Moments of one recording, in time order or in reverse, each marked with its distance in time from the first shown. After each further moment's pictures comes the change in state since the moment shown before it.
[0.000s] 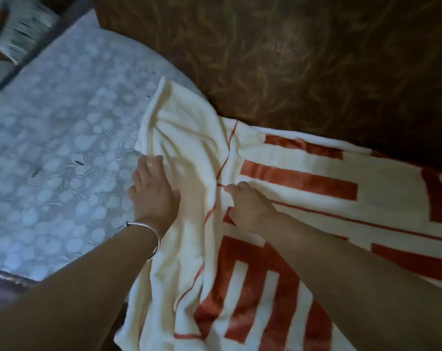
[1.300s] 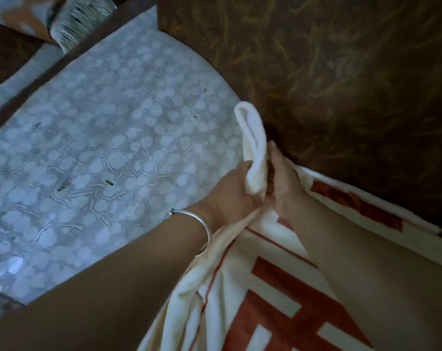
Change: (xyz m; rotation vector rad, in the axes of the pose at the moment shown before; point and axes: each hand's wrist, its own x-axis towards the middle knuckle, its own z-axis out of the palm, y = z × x) left_hand 0.076 0.055 -0.031 -0.632 -0.504 0.189; right_hand 0.123 -0.030 -0.073 1.446 0.127 0.222
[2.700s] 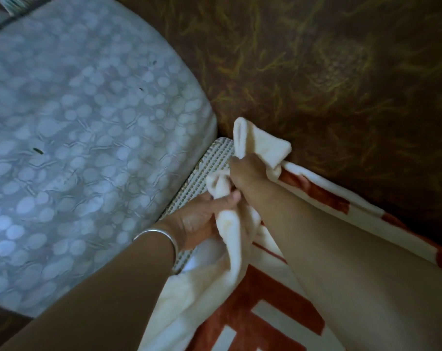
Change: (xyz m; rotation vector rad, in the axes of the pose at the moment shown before) left_hand -0.003 -0.009 0.105 -1.029 -0.222 -0.353; right_hand -0.004 -0.001 -0.054 -0.904 0.105 -0.022
